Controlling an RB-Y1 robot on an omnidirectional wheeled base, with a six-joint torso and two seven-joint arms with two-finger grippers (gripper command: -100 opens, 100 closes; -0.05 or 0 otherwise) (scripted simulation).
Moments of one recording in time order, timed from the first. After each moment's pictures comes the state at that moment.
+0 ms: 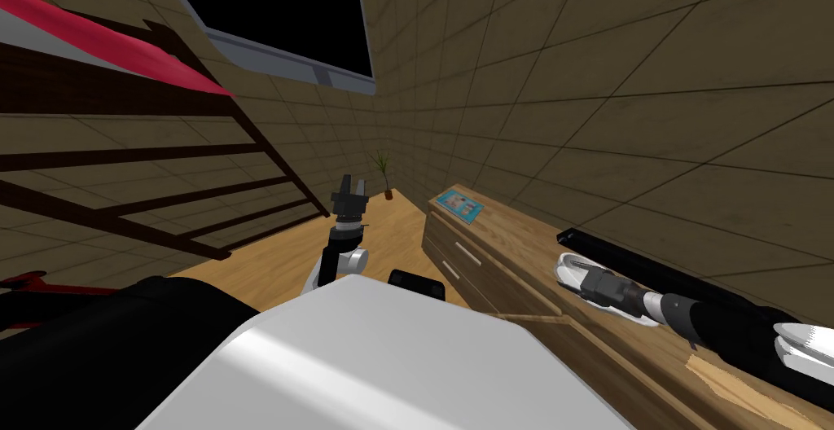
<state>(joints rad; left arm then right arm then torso) 0.53 -0.02 -0.02 -2.34 0.00 -0.53 0.13 0.79 -1.64 -0.13 -1.45 0.56 -0.56 0.38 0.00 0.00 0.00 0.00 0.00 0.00</state>
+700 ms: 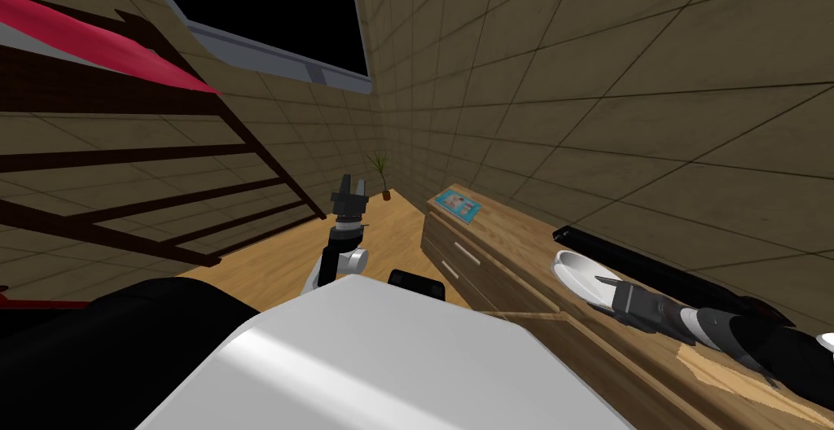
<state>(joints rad) 0.53 -0.02 -0.02 -2.34 0.00 -0.53 0.13 0.91 -1.76 -0.13 -1.36 0.58 -0.56 0.37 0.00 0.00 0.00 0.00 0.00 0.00</state>
